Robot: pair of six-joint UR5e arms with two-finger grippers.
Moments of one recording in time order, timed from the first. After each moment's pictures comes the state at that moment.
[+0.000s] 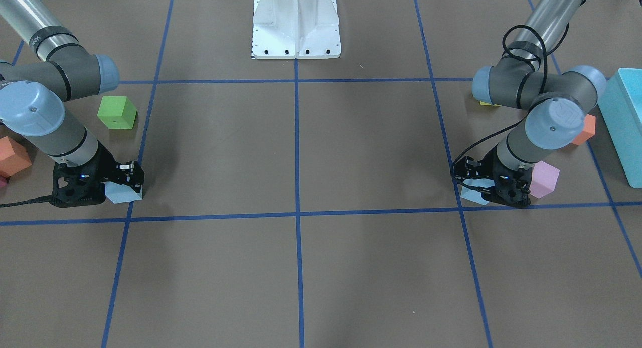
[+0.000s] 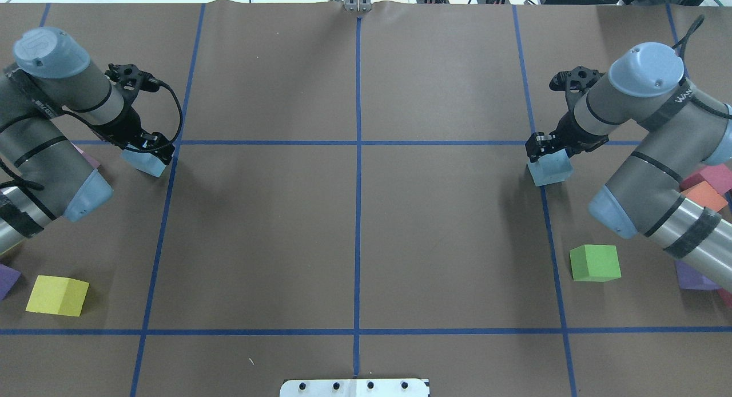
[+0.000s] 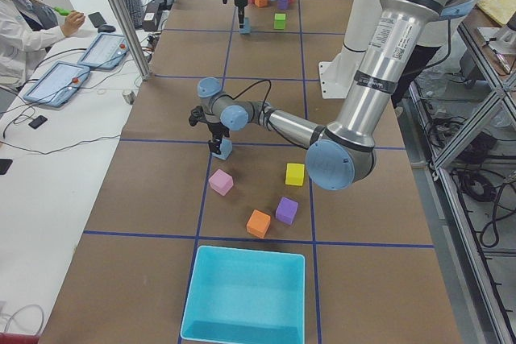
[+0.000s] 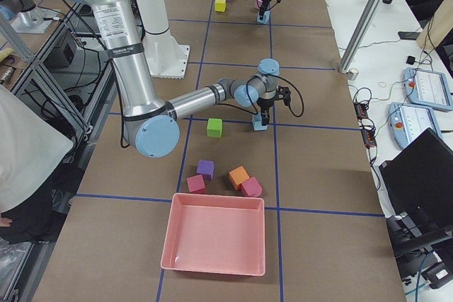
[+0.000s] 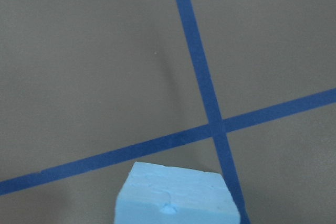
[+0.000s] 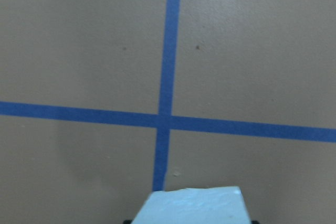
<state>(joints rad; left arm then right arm) -0.91 -1.95 -1.46 -1.83 -2.17 -0.52 0.87 -1.24 1.58 -1.30 2.09 0.84</state>
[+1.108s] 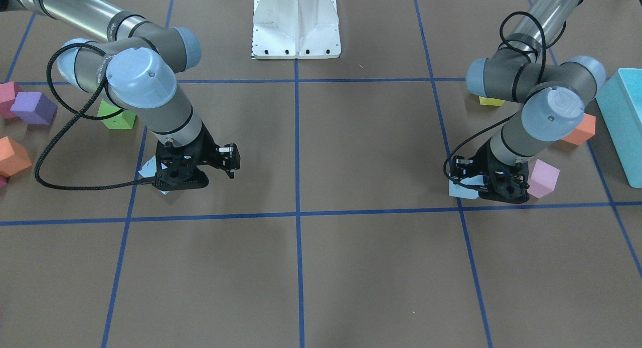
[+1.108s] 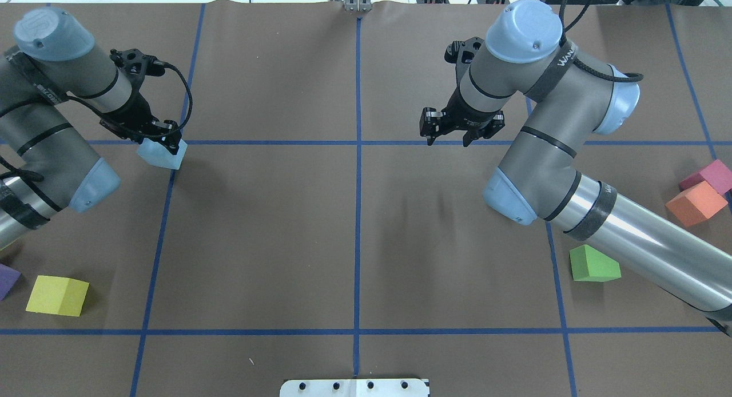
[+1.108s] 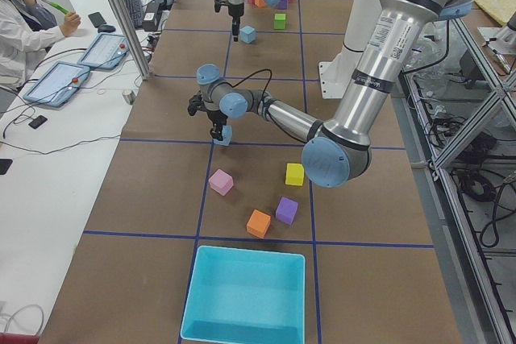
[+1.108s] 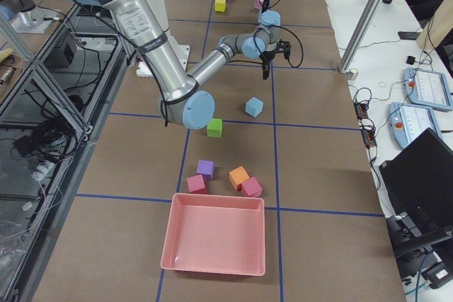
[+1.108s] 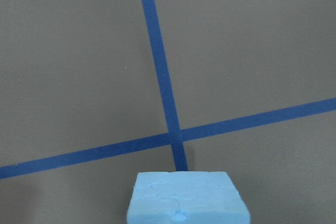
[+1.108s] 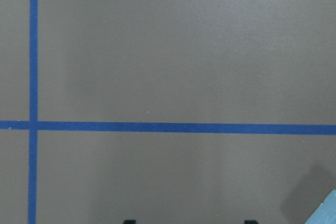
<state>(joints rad) -0.92 -1.99 -1.53 -1.76 -2.20 -0.66 0.77 -0.95 1.60 -1.47 2.08 1.04</state>
